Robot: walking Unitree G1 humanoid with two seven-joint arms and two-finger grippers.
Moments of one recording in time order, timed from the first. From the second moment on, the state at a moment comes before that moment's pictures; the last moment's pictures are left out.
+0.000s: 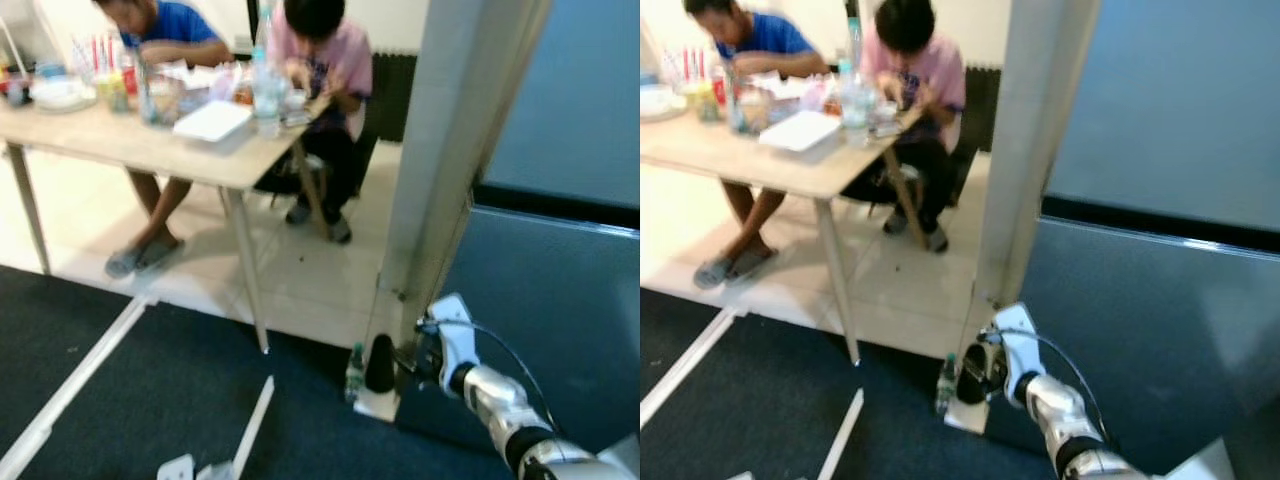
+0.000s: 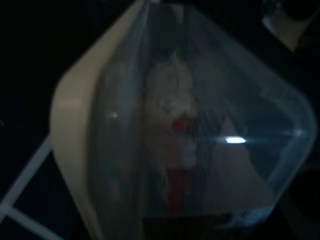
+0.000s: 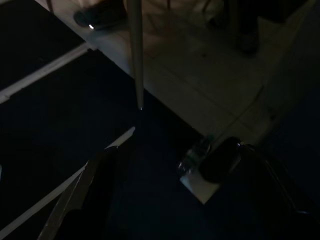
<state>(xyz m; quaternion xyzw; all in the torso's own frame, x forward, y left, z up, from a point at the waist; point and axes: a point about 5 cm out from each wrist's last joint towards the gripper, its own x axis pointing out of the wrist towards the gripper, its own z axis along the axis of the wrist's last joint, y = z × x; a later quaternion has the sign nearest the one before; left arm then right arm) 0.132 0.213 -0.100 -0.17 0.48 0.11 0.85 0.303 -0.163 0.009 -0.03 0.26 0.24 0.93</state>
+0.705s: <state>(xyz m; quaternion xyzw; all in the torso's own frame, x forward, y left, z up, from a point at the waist) 0.133 0.214 -0.099 -0.18 0.48 0.10 0.85 0.376 -0.157 0.164 -0.18 0.01 0.44 0.88</state>
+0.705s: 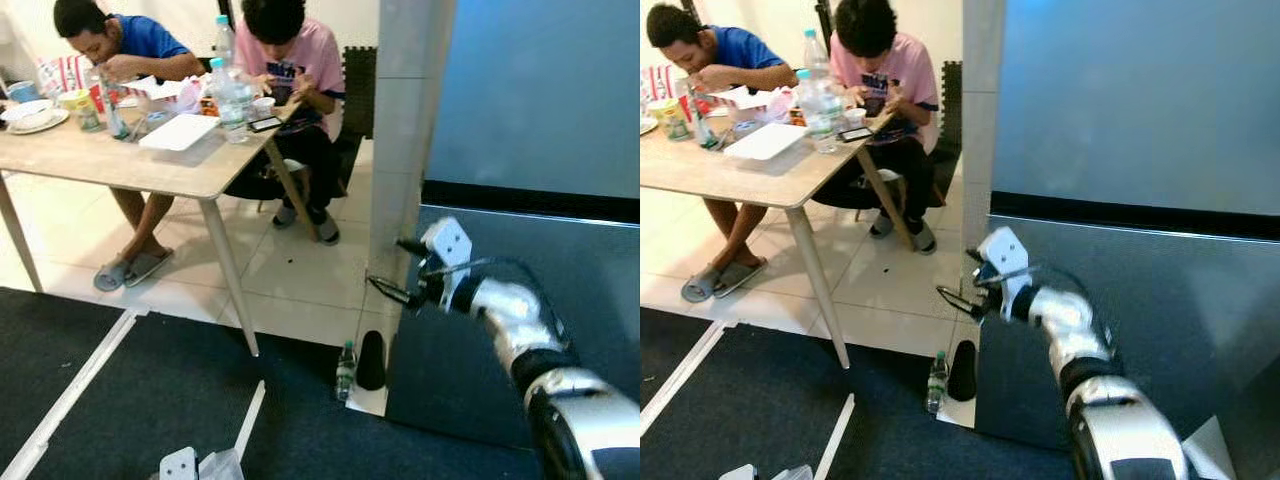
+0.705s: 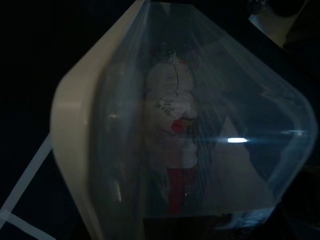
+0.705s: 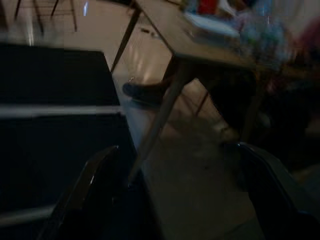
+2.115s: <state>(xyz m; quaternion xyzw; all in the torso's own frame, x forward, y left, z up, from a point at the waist) 0.138 0.209 -0.098 -0.19 0.47 0.09 0.86 0.396 -0.232 0.235 -0.60 0.21 0.31 0.71</state>
